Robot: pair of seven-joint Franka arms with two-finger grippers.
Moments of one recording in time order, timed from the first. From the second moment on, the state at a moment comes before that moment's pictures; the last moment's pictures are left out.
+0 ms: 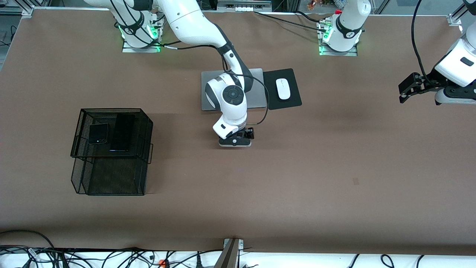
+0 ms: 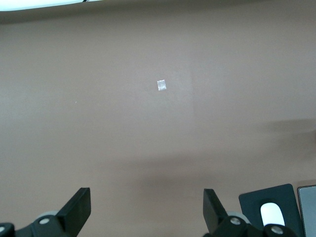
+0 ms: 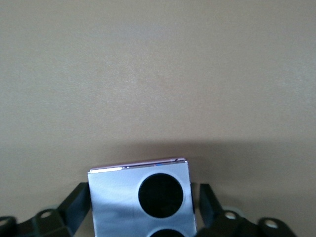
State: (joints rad) left arm -0.01 -0.02 -0.05 -1.65 0.07 1.70 0.00; right arm 1.08 0.99 -0.42 -1.34 0.34 2.38 0.65
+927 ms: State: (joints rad) left arm -0.01 -0.02 -0.04 -1.65 0.07 1.68 0.00; right arm 1.06 0.90 -0.45 -1.27 0.34 2.20 0.64
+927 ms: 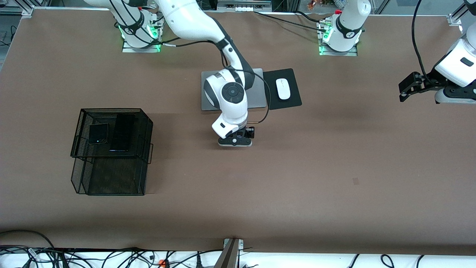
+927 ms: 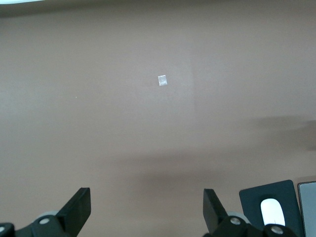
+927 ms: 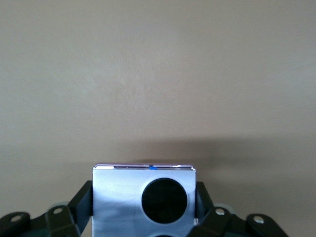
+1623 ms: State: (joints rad) left arm -0.01 -0.02 -0.04 -1.65 0.06 1.67 0.00; right arm 0.80 0.63 -0.54 -1.22 0.34 1.77 0.32
